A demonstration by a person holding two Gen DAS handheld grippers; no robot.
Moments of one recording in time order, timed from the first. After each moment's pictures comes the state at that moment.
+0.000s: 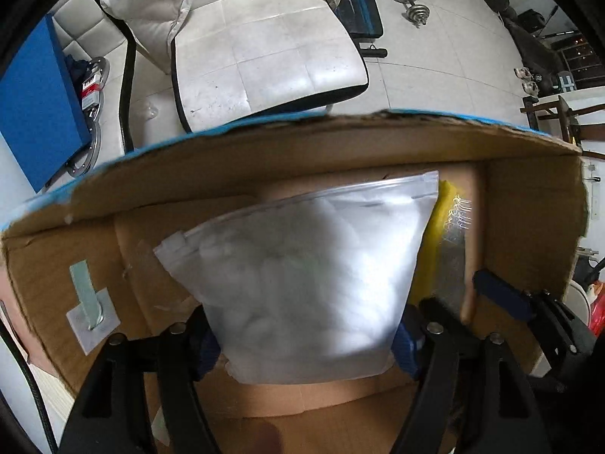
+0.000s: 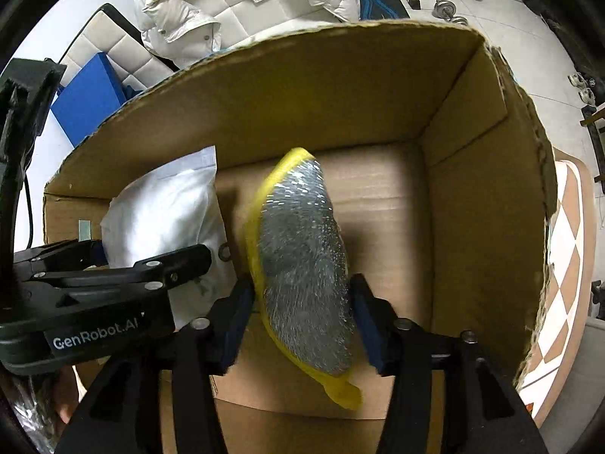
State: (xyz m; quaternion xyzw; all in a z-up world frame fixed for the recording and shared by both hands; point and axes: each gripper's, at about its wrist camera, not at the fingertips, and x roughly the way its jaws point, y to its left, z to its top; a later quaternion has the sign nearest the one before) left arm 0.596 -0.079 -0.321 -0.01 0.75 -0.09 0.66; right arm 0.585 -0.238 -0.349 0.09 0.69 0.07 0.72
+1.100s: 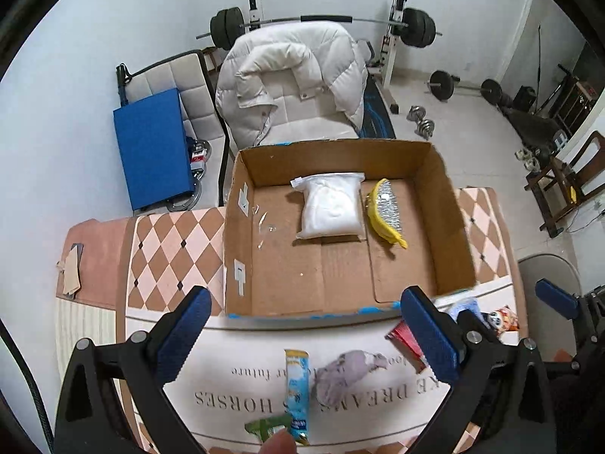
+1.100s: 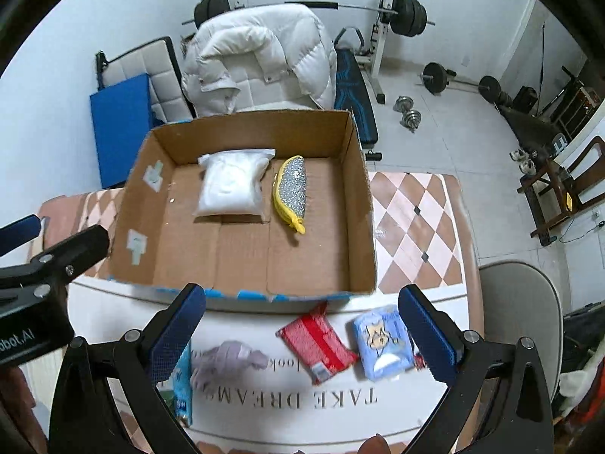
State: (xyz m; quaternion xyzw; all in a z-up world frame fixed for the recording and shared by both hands) left arm 0.357 -0.063 -0.128 0.01 0.53 0.00 0.85; right arm 0.355 -0.238 -0.149 -0.01 0.55 0.02 0.84
